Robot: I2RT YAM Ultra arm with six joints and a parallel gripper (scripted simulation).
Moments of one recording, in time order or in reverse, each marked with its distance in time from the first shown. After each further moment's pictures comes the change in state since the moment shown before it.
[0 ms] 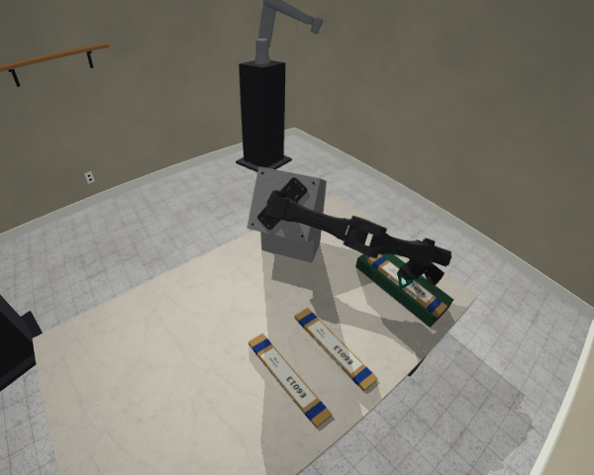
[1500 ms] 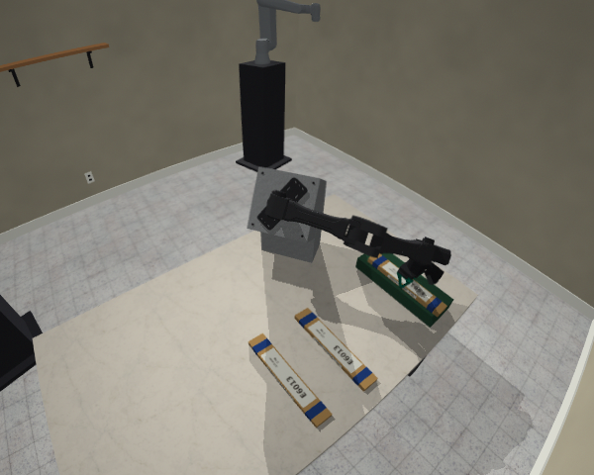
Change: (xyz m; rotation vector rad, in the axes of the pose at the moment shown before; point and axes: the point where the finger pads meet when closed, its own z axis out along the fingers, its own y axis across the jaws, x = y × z) arm 0.002 0.001 0.000 0.007 -0.010 0.001
